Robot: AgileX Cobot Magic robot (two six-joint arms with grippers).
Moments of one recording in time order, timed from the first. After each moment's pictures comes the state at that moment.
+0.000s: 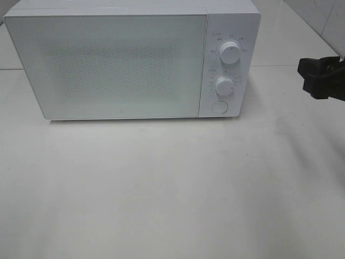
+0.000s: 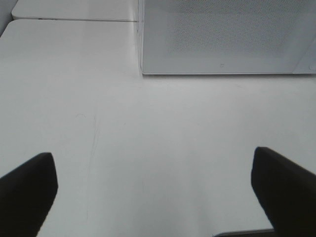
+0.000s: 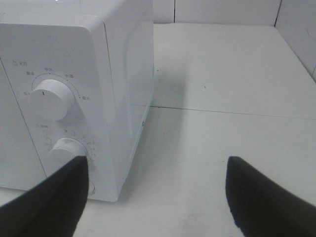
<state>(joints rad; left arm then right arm) 0.09 0.00 -0.52 -0.22 1.08 0.12 0.12 1.20 -0.35 -0.03 -0.61 0.08</state>
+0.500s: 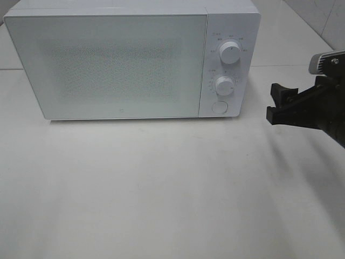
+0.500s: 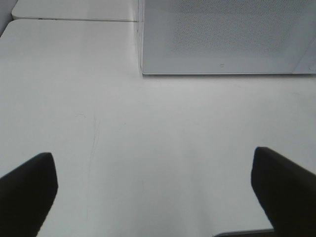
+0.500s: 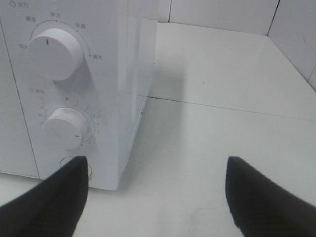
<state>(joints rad) 0.09 0.00 -0.52 -0.22 1.08 0.12 0.36 1.51 -0.29 0.34 -1.02 -0.20</state>
